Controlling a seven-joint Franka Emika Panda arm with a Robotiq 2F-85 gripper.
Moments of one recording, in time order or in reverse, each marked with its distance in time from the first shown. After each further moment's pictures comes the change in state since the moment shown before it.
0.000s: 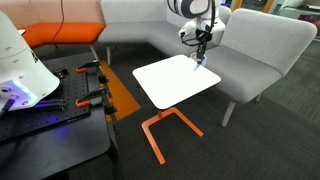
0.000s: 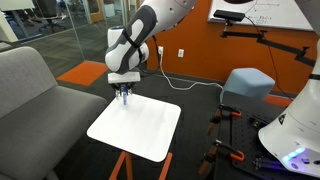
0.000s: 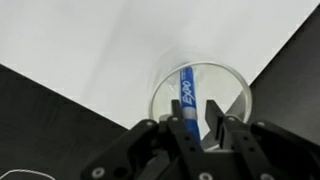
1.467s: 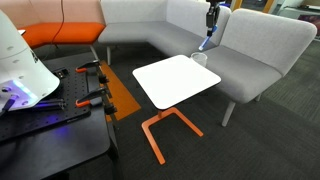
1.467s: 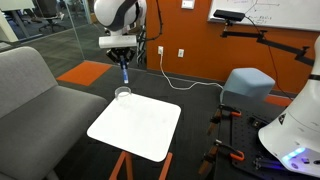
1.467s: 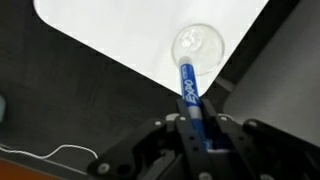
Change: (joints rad) arm 0.066 -0.251 -0.107 -0.002 -0.113 -0.315 0.149
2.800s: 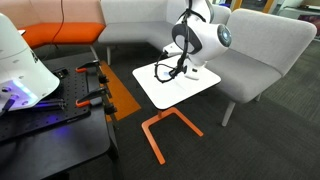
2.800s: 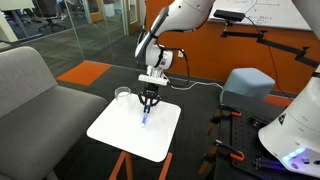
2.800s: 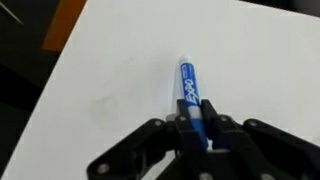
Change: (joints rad) arm -0.395 0.242 0.254 -0.207 0.741 -0.039 -0.511
